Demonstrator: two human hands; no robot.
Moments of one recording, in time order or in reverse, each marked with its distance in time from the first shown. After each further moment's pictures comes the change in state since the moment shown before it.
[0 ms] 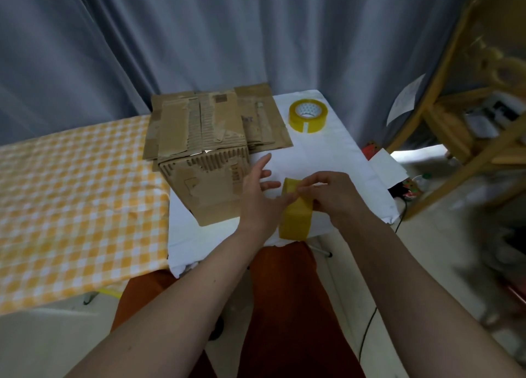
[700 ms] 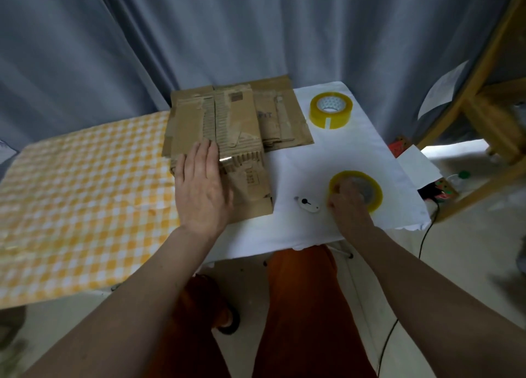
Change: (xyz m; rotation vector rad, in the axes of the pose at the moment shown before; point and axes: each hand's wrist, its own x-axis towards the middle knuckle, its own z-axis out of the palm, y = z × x) left_hand 0.032 -0.022 -0.102 1.293 0.270 0.353; right_hand 0.080 0.104 -0.004 -1.136 0.026 -0.431
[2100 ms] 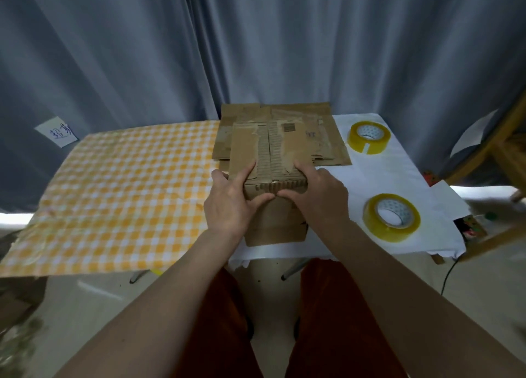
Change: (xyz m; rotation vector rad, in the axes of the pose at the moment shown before) left_hand -0.031 -0.063 -0.031 -0.347 -0.139 -0.346; right_hand -0.018 -0.198 -0.069 0.221 0.270 -0.100
